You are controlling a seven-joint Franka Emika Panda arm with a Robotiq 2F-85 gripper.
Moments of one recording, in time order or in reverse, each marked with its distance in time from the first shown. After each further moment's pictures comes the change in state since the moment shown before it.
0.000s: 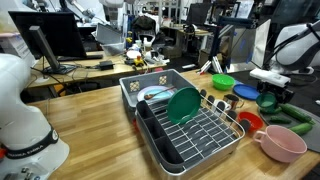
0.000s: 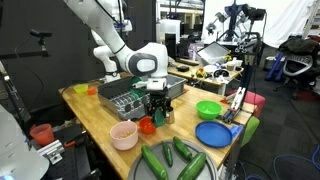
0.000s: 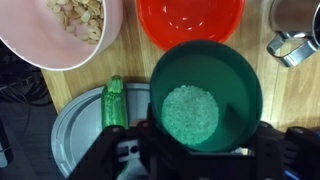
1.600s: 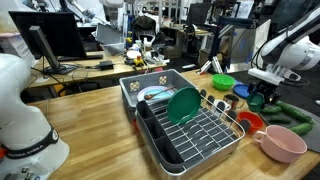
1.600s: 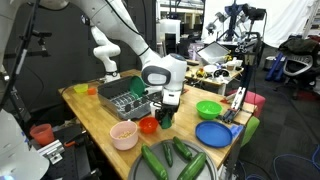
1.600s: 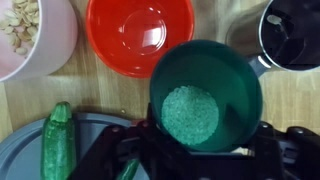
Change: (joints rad) arm -0.070 0.199 0.009 0.206 0.506 -0.072 -0.489
